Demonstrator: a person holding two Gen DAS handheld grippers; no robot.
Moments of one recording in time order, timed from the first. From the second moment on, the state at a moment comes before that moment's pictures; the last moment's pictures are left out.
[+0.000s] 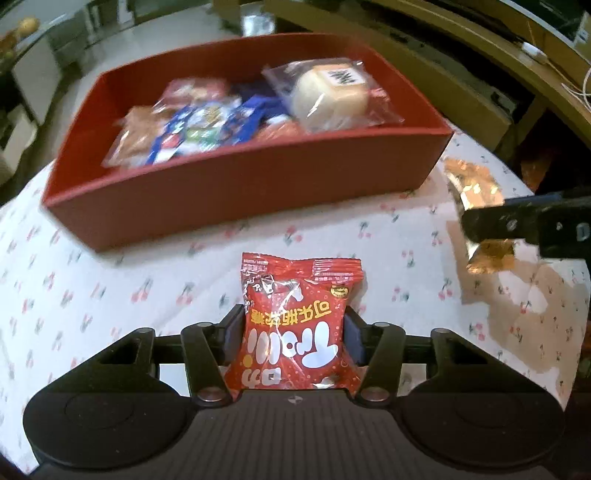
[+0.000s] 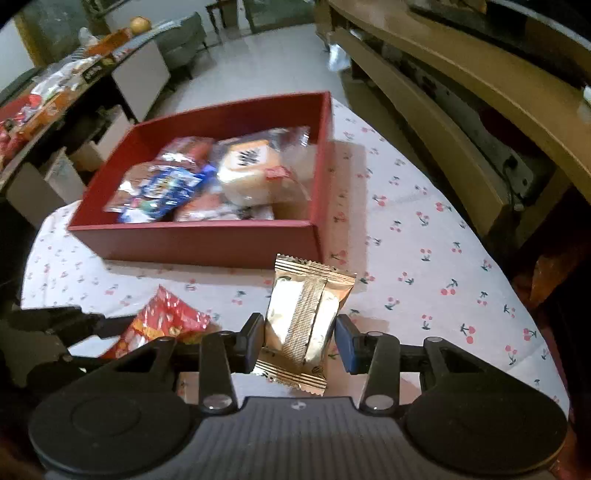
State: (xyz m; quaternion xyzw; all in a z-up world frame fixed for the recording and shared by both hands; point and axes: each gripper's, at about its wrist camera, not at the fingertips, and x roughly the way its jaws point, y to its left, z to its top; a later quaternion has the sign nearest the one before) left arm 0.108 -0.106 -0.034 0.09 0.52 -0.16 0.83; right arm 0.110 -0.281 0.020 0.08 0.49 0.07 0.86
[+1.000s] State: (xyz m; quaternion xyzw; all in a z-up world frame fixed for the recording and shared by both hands) left arm 0.100 -0.083 0.027 0.04 0.48 -0.13 0.86; right arm 0.100 -0.255 0.052 0.07 0.44 0.11 0.89
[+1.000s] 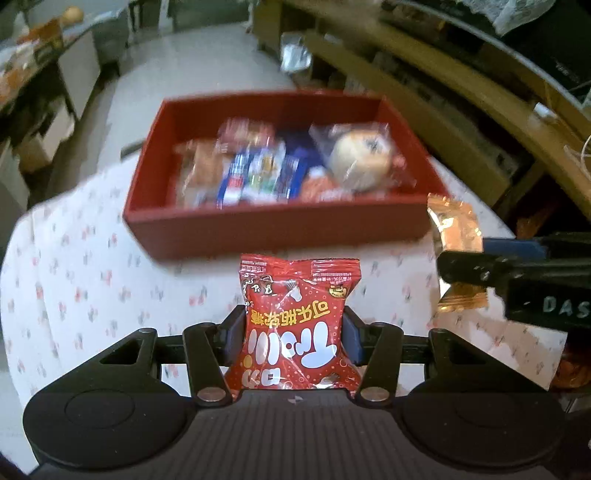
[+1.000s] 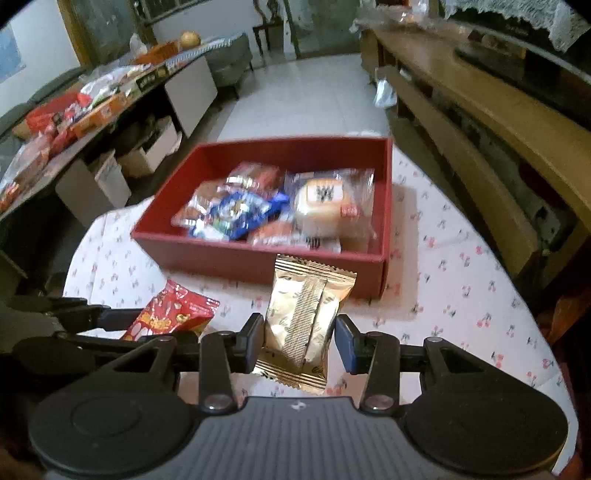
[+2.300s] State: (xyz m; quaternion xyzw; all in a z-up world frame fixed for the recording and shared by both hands) left arm 0.229 -0.070 0.026 0.01 0.45 -0.09 0.89; right arm 0.237 -0.219 0.038 0.06 0.44 0.09 0.89
